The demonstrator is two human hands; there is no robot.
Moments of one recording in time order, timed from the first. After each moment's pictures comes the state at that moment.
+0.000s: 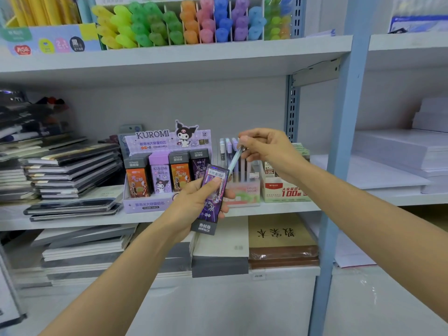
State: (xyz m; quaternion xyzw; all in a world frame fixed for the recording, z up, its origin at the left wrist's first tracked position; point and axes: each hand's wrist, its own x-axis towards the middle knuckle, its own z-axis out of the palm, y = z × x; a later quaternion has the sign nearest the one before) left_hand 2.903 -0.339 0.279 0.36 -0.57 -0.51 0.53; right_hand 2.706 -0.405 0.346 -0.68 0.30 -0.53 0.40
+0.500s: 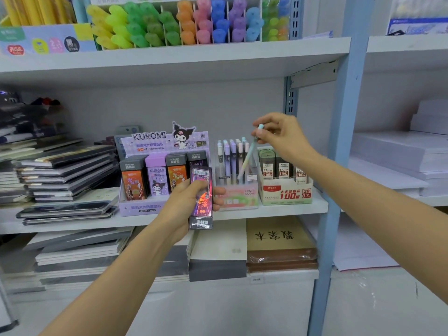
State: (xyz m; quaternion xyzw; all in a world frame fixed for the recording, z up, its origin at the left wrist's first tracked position) left_hand 2.905 -0.350 0.281 0.39 -0.50 -0.51 0.58; right_hand 2.683 -0.424 0.366 -0.72 0.37 -0.55 0.19
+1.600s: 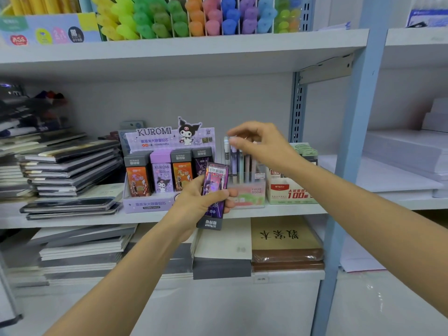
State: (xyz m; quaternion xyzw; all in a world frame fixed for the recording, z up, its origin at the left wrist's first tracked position) left_hand 2.905 -0.351 0.274 0.36 -0.56 -0.50 0.55; right_hand 2.725 -0.409 0.355 -0.81 0.33 -0.46 0.15
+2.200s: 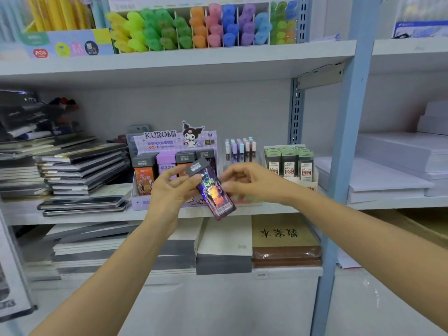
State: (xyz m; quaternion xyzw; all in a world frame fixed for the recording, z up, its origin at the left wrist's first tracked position) left_hand 2.937 -0.338 0.281 0.39 -0.47 -0.39 0.69; right_hand 2.731 -0.373 0.316 -0.85 0.30 -0.29 0.30
